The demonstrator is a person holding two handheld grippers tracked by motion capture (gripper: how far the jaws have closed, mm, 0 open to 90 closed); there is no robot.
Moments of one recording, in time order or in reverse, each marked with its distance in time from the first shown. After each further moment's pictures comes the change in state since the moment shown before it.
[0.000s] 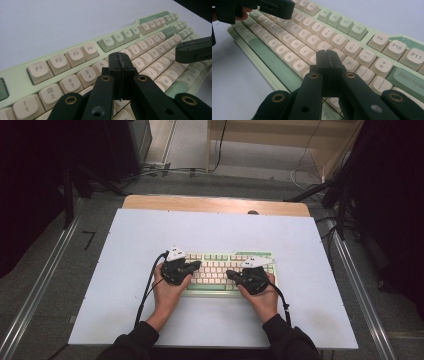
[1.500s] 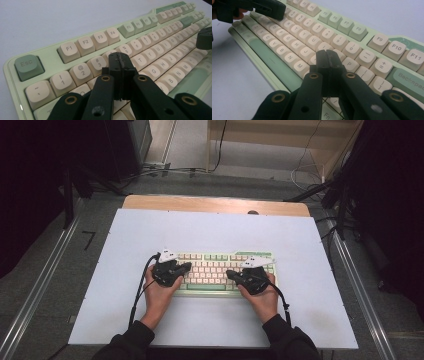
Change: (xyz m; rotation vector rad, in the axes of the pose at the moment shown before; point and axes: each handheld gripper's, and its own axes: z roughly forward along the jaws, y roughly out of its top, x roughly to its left) left arm 0.016 -0.011 -0.010 0.038 0.052 0.004; right arm 0.000 0.000 -0.001 -0.004 0.001 -0.003
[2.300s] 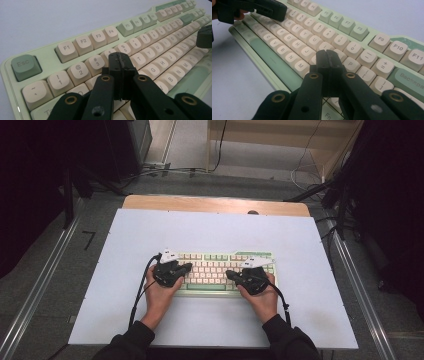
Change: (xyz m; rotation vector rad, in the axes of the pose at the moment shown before) left arm -0.002 -0.001 0.001 0.006 0.000 0.010; right arm 0.001 0.000 0.001 0.002 0.000 -0.003
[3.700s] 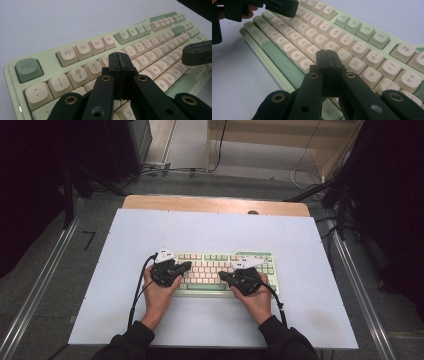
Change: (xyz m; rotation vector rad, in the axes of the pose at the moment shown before) left arm 0.001 0.001 -0.007 -0.052 -0.027 -0.041; right arm 0.015 0.007 0.011 0.004 0.039 -0.027
